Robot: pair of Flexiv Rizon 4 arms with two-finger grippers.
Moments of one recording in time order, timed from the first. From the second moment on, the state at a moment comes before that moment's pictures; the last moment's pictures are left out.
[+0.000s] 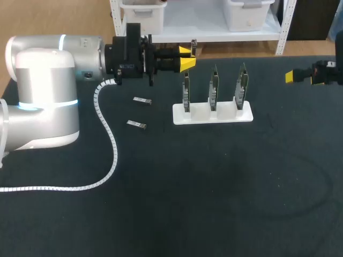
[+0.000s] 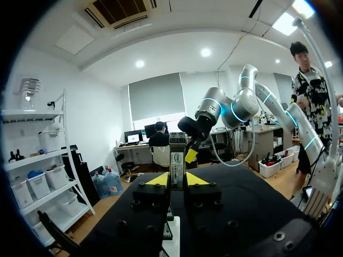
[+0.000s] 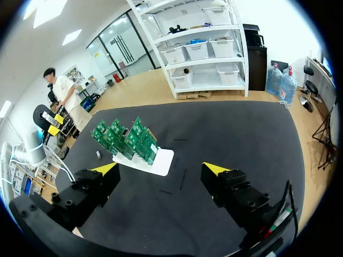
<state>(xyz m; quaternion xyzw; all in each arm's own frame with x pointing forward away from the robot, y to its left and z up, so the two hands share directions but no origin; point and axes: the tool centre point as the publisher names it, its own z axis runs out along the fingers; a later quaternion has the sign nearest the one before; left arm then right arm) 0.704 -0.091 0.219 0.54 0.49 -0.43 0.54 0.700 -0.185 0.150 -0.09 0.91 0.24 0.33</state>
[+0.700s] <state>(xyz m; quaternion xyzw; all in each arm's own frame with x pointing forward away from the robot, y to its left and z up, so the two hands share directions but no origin) 0.711 -0.083 0.209 0.53 0.51 -0.43 0.53 0.700 -0.185 0.150 -0.09 0.91 0.24 0.33</state>
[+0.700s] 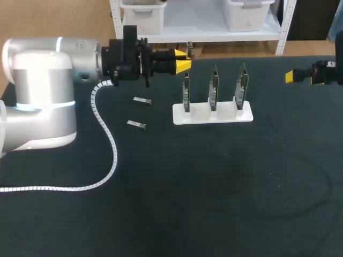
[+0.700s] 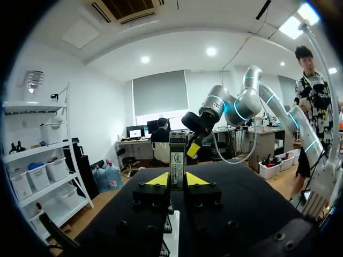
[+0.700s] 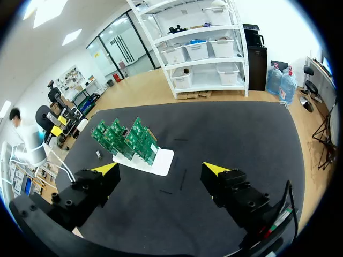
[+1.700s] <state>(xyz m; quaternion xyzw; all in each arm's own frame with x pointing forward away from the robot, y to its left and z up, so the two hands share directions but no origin) 0.707 -0.114 0.208 0.55 0.49 -0.46 0.50 0.700 -0.185 0.150 -0.09 0.91 0.24 0.33</state>
